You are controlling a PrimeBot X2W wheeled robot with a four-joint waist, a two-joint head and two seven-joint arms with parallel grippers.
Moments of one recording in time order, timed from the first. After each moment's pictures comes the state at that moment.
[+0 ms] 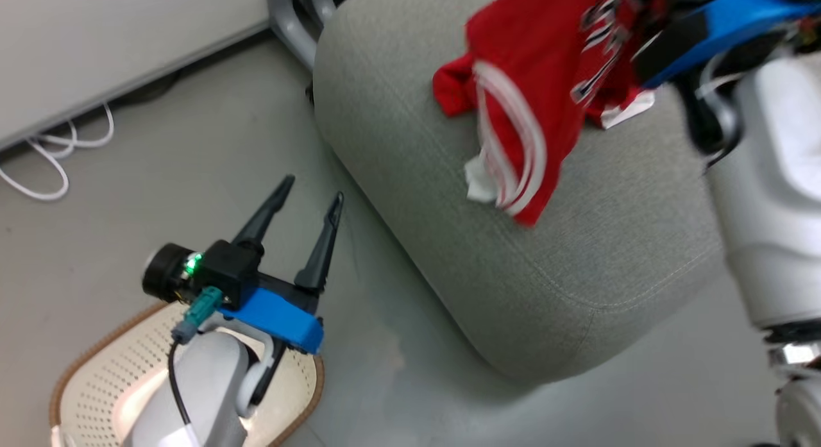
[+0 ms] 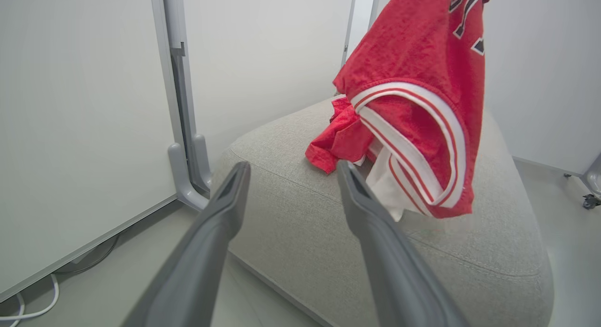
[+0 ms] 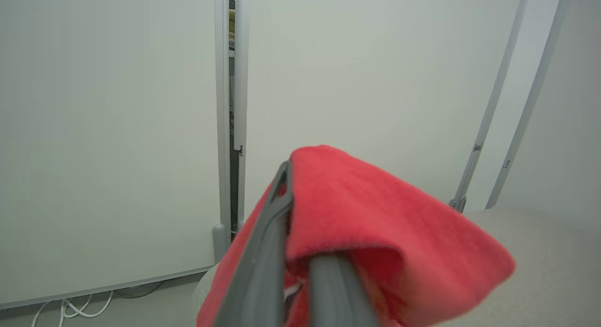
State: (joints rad) left arm -0.40 0.22 -0.44 0.36 -0.31 -0.13 -0.26; right arm -1.05 -0.13 0.13 0.76 0.25 0.13 -0.19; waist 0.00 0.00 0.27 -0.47
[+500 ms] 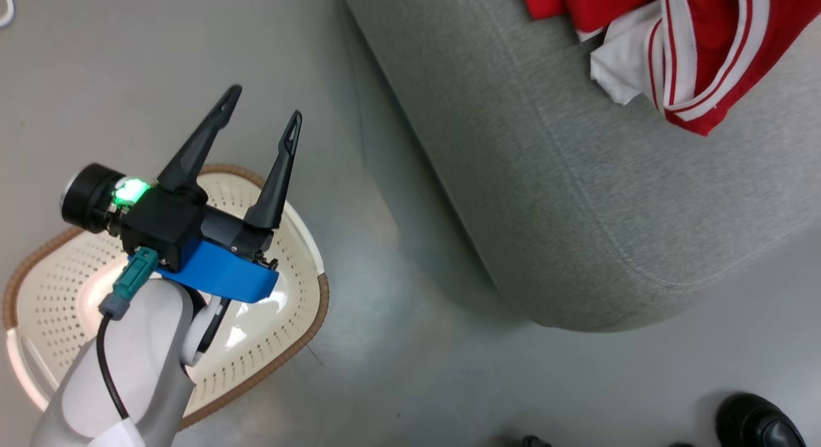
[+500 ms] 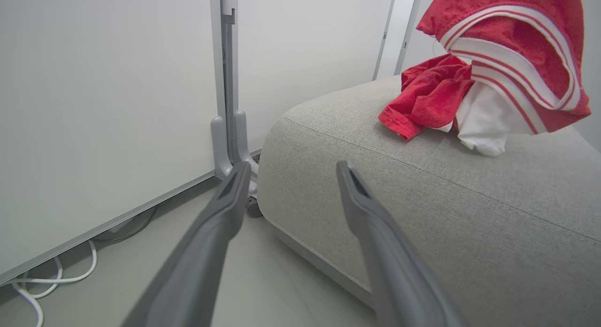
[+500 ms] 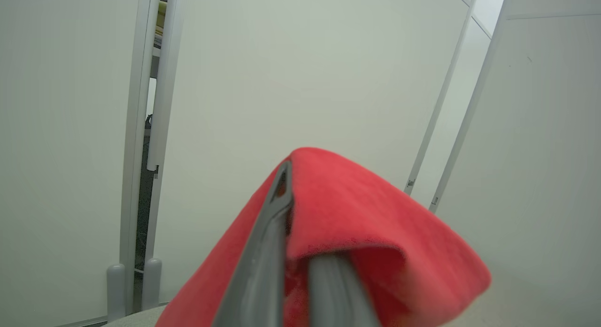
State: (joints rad) left arm -0.51 0.35 -0.41 0.18 -0.26 -0.13 -0.26; right arm -1.22 -0.31 -0.22 0.60 0.10 0.13 -0.19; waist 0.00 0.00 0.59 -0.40
